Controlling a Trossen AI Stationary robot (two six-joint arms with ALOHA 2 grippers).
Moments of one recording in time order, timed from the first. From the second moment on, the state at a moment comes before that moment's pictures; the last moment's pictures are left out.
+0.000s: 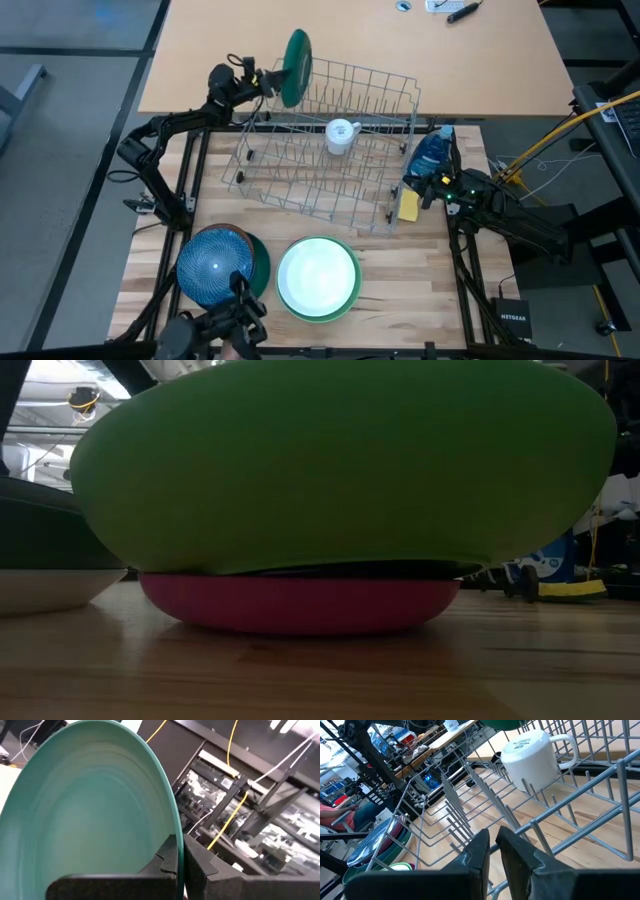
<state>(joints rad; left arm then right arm) 0.97 1.70 1.06 0.84 0.52 -0.69 -0.43 0.00 0.15 -0.35 -0.04 0.54</state>
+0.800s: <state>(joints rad) 0.96 1.70 1.06 0.52 0.39 -0.63 -0.43 0.00 0.15 -0.36 -0.05 0.54</state>
